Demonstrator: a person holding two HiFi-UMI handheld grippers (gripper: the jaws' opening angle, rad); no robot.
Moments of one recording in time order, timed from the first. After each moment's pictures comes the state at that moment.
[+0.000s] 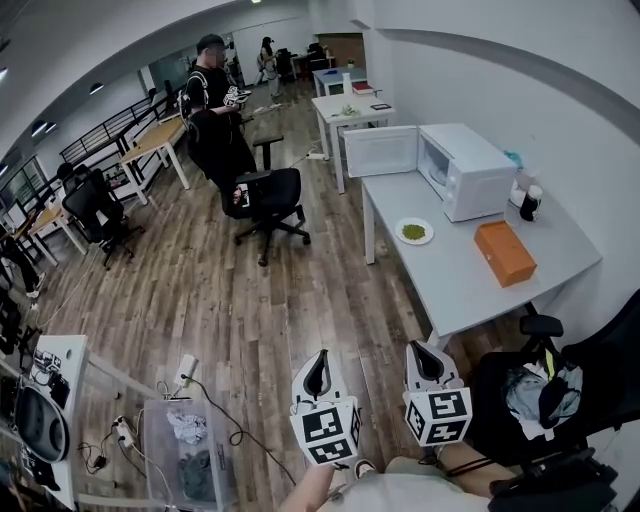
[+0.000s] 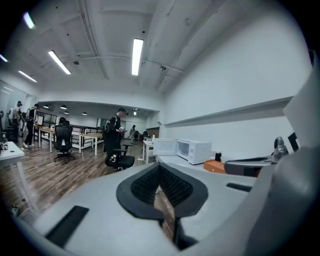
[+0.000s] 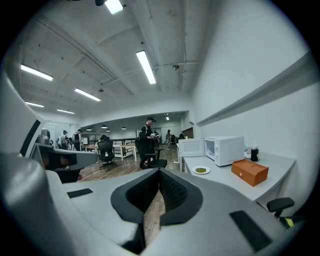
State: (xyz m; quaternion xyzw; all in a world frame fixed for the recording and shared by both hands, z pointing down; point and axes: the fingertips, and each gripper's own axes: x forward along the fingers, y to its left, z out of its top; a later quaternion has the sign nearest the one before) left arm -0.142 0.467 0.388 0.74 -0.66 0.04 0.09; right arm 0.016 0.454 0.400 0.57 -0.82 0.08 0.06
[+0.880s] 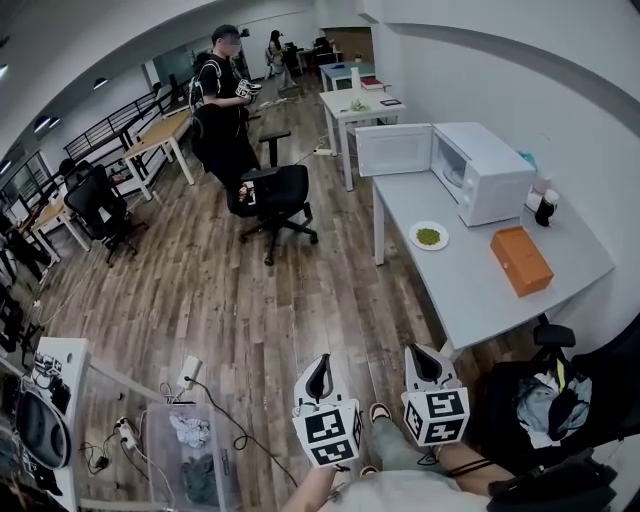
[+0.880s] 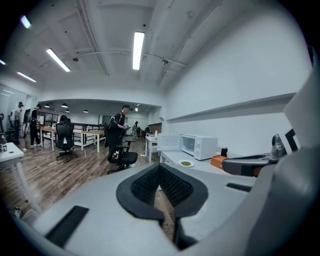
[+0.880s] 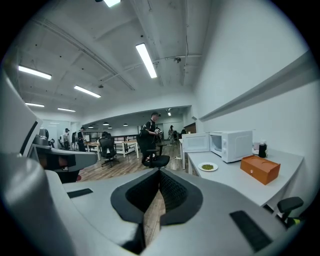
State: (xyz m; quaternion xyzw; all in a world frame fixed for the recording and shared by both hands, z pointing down) left arm -0.164 0.413 0.420 0.73 -0.67 0.07 0.10; right arm -0.011 0.394 0.432 0.56 -0.82 0.10 0.08
